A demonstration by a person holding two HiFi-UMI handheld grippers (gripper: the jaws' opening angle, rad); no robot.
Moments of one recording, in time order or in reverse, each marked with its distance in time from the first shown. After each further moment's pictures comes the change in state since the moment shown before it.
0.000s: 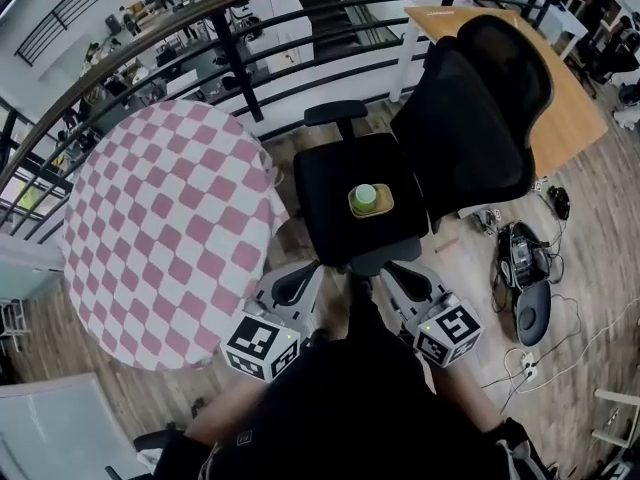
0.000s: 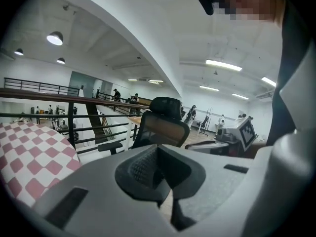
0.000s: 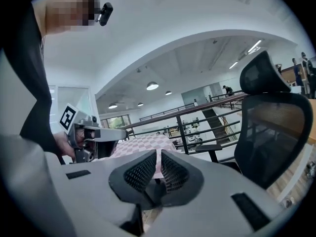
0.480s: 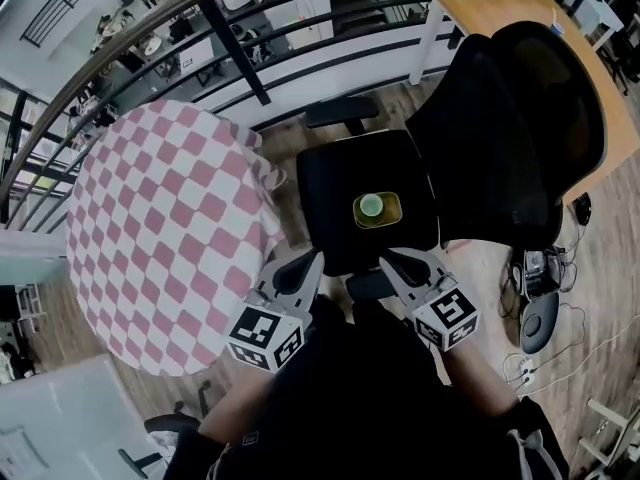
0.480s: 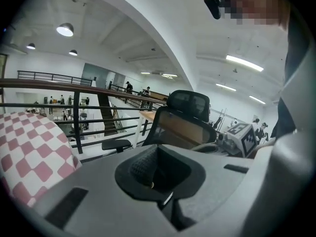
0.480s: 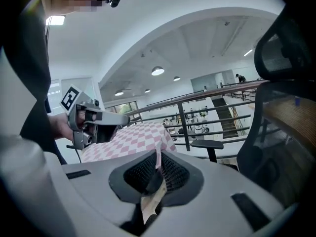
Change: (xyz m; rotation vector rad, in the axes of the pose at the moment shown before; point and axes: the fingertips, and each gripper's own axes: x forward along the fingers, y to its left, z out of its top) left arm 0.133 0.072 0.028 -0.111 0.066 0.116; right arm 0.085 -0.132 0.005 -0.061 0.174 0.117
